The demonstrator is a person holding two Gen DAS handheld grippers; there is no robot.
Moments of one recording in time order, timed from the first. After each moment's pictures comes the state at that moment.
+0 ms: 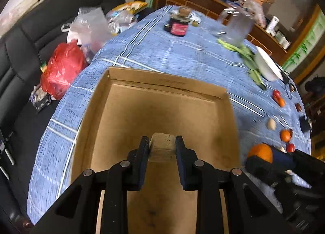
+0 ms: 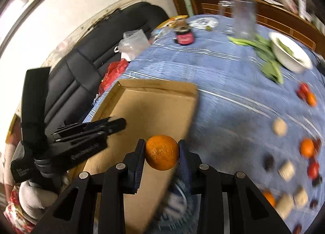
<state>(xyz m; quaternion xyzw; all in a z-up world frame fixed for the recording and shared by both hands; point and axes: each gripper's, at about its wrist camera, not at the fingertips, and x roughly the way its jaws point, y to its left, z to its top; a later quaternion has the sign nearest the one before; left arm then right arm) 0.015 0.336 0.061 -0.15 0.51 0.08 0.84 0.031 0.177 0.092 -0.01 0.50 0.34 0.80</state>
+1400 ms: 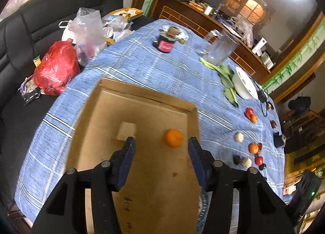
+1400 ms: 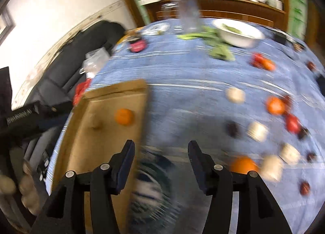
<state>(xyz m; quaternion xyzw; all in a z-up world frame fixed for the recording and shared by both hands) -0.013 0.315 0.113 -0.22 0.47 0.04 0.86 -0.017 0.056 0.081 0.08 0.49 0.18 0.85</state>
